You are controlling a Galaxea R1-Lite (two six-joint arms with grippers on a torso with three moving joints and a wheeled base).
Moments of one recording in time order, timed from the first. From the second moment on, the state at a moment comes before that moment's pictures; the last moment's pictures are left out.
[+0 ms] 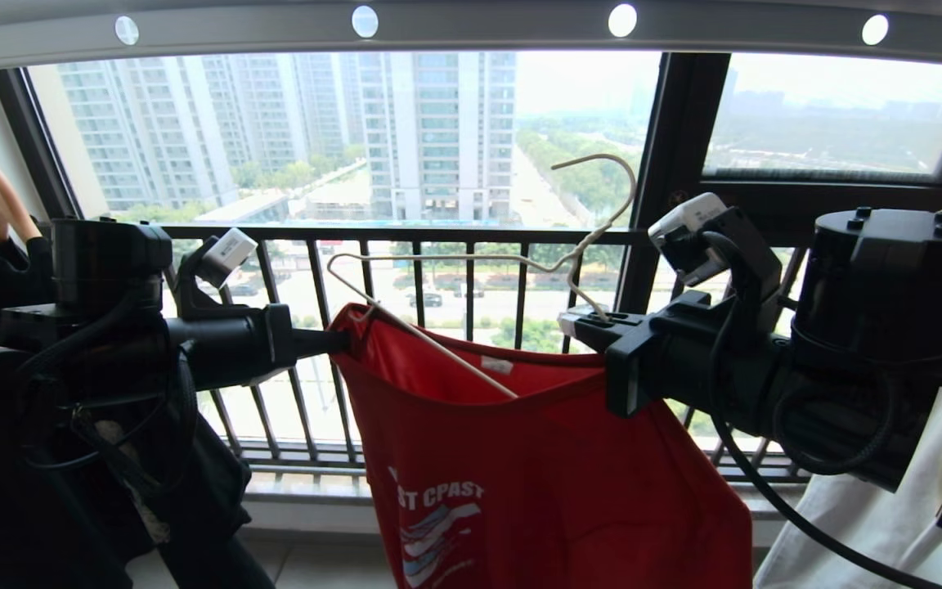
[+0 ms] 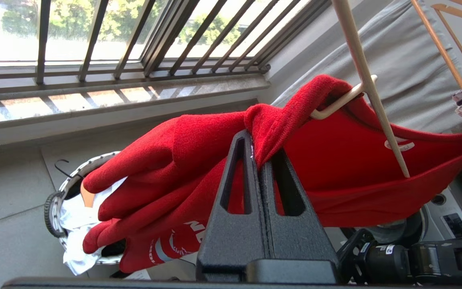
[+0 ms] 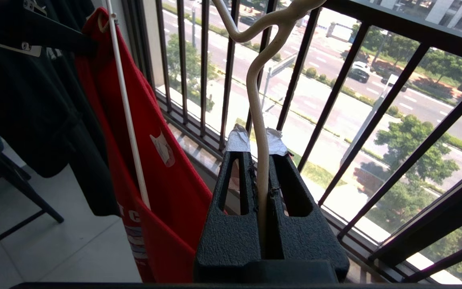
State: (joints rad) left arm -0.18 1.61 -0.88 -0.39 -0.65 -0.44; right arm 0.68 1.56 -0.86 -0.60 -0.06 -0.05
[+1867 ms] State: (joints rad) left arm -0.33 1.67 -0.83 -0.59 -0.43 -0.53; right arm 0.69 1.64 -0.87 -0.80 -0.05 0.05
